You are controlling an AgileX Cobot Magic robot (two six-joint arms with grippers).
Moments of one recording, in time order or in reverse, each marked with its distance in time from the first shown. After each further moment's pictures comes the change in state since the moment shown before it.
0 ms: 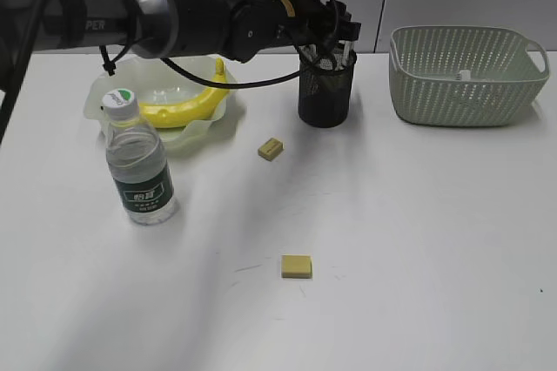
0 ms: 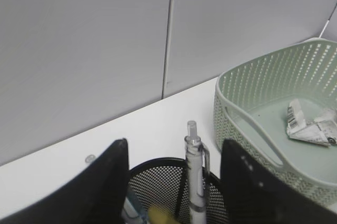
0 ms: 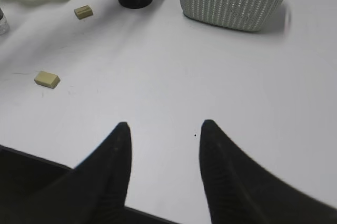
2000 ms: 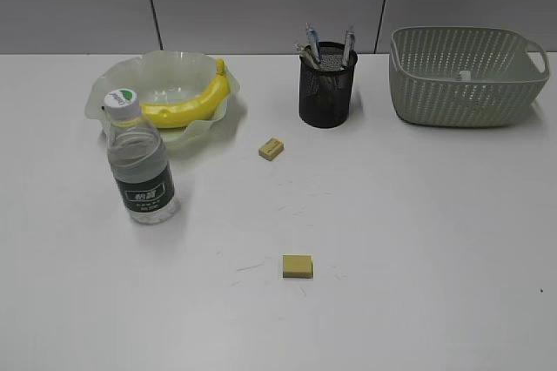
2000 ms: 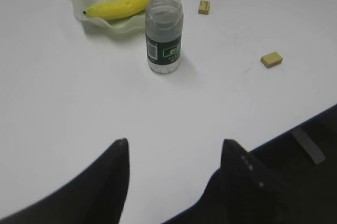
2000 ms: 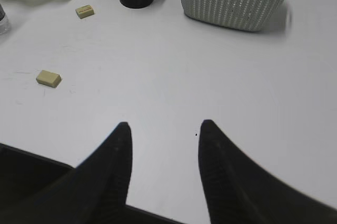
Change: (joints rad) left arm -0.015 -2.279 1.274 0.083 1.206 -0.027; right arm 0.000 0.000 0.000 0.001 0.003 0.000
